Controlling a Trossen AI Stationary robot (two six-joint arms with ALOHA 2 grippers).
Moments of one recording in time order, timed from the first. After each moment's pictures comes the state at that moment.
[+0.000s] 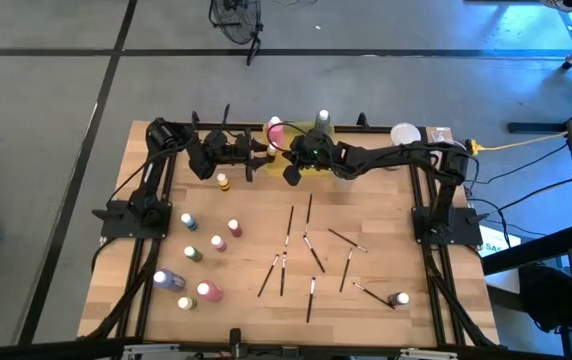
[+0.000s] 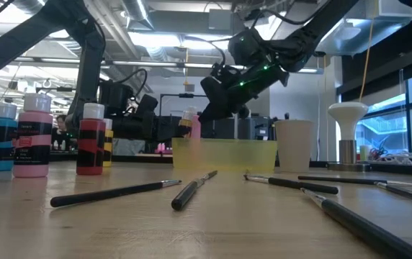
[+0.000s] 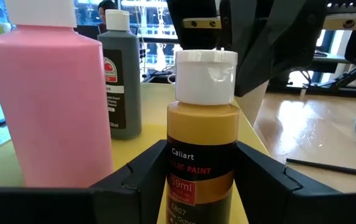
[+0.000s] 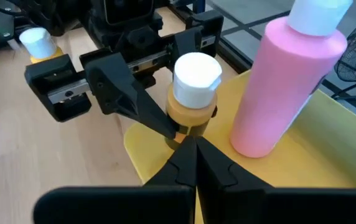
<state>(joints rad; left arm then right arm) 0.77 2.17 0.59 1.57 0.64 -0.03 -0.32 1.87 1.09 0.26 0.10 0.10</state>
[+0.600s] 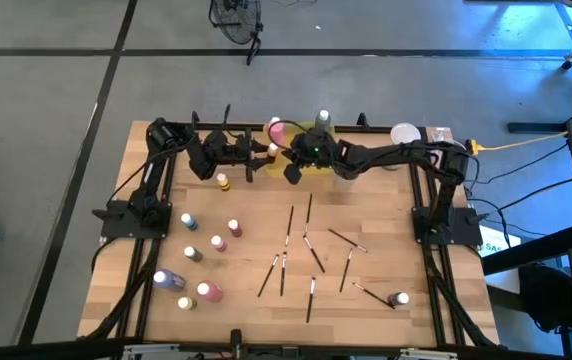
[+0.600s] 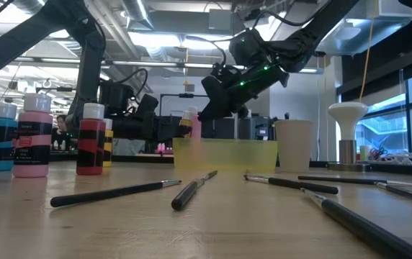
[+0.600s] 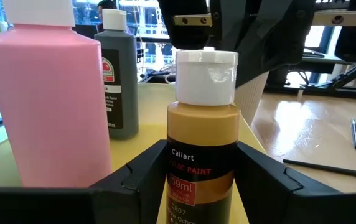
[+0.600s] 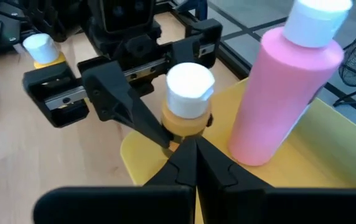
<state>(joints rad) 0.76 2.17 0.59 1.57 0.64 -0.04 -0.34 1.87 1.09 0.28 0.07 0.09</state>
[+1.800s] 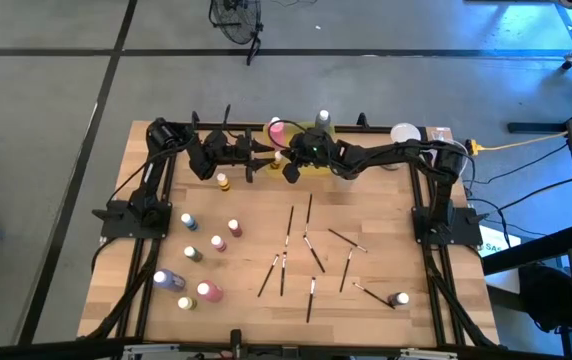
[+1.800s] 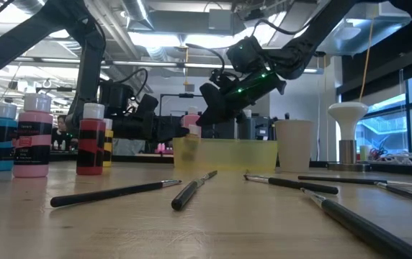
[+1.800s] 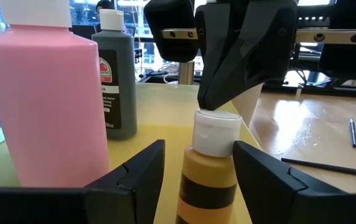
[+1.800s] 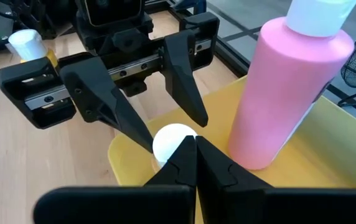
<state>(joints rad) 0.76 2.17 0.59 1.56 0.65 -0.03 -0.35 1.93 1.09 0.33 0.04 0.08</state>
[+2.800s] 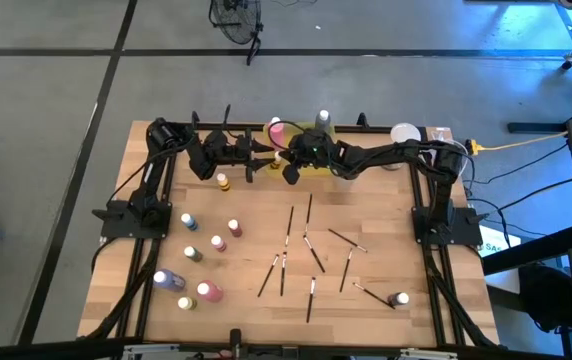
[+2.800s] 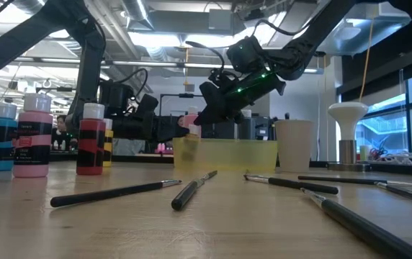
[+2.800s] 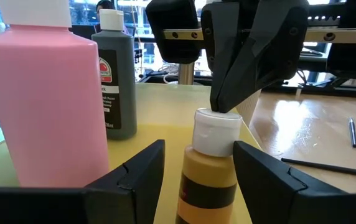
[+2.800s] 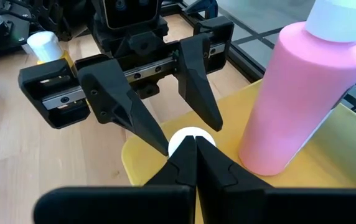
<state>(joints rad) 0.76 2.17 0.59 1.57 0.65 -0.03 -0.35 1.93 1.09 0.36 0.01 0.07</state>
